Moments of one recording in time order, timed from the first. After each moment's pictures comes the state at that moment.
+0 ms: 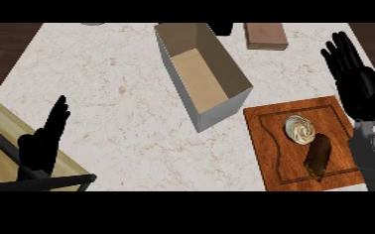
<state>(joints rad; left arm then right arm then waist) 0.03 0.58 -0.32 -1.51 0.31 0.46 0.03 -0.30 -0.43 -0.03 -1.41 -0.33 -0.04 -0.02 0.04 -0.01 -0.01</state>
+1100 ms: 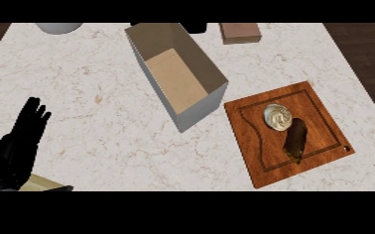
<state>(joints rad) 0.07 0.74 -0.33 -1.53 0.74 0.44 -0.20 0.25 -0.88 -0.07 -1.66 0.40 -0.43 0.44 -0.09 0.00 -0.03</state>
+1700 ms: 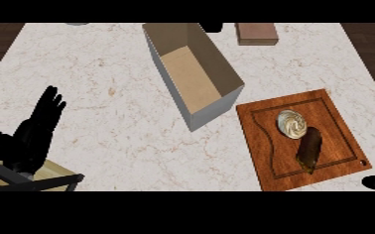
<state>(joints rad) -0.05 0.74 -0.41 -1.47 0.75 0.44 -0.17 0.17 -0.95 0.08 -2.04 0.33 -0.07 1.06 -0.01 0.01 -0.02</state>
